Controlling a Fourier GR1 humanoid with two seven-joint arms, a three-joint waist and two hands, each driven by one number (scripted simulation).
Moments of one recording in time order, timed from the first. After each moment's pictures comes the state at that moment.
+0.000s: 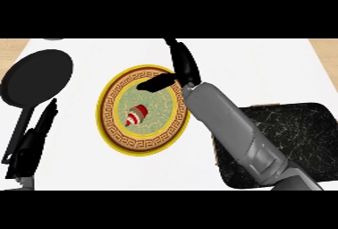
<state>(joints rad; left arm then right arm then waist) 0.03 0.28 0.12 -1.47 -0.21 -0.01 -0.12 -1.05 -0.02 0.46 -0.71 -0.11 -0.48 0.03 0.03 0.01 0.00</state>
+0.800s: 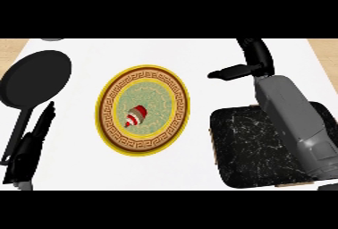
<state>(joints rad) 0.06 0.27 0.13 -1.49 -0.22 -0.01 -0.13 -0.94 -0.29 0.14 -0.51 -0.25 -0.05 -0.45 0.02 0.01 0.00</state>
